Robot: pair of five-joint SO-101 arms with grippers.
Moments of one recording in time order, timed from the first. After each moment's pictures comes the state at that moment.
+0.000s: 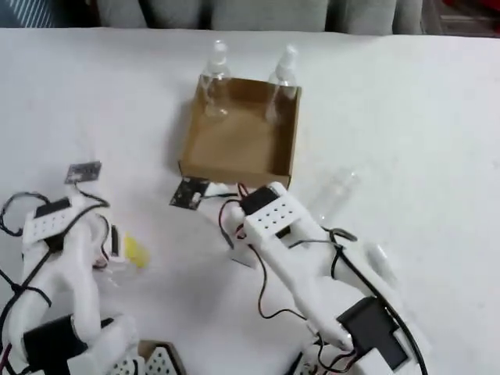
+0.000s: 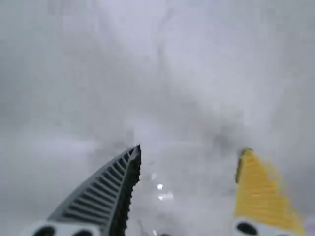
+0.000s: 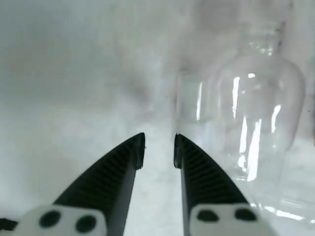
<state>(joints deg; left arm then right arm) -27.1 -17.5 56.4 64.2 -9.7 -38.2 -8.3 36.3 65.4 34.6</state>
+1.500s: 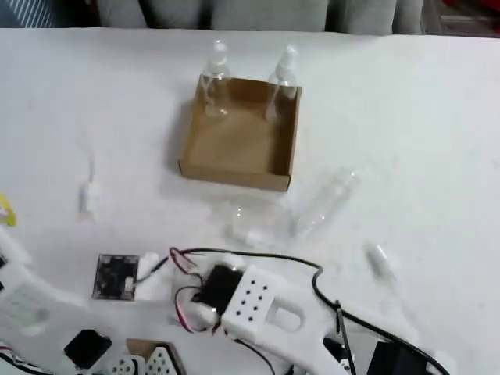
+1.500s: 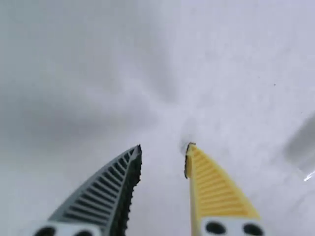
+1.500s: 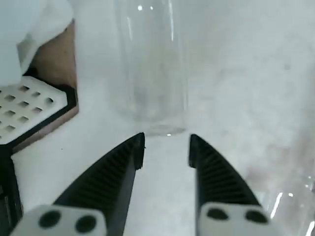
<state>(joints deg) -55.2 20.9 -4.8 78.0 -9.4 -68.8 -25.6 42.9 56.5 24.8</state>
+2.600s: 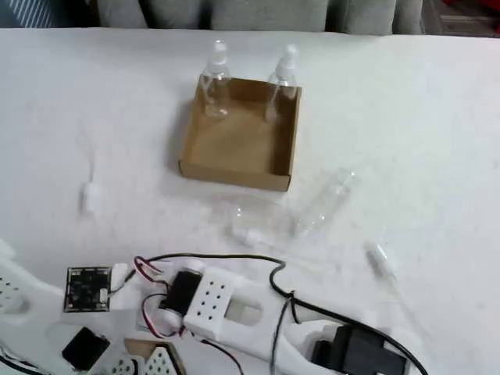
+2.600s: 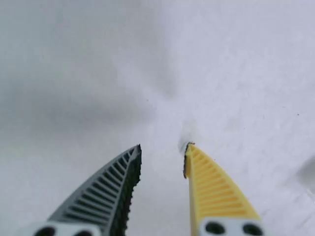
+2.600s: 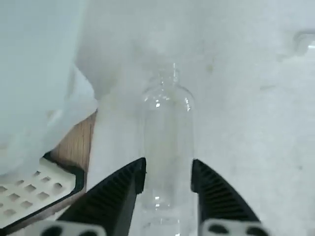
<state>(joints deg) -59.2 35.6 -30.3 89.0 -9.3 -74.1 -6.9 35.2 46.9 24.4</state>
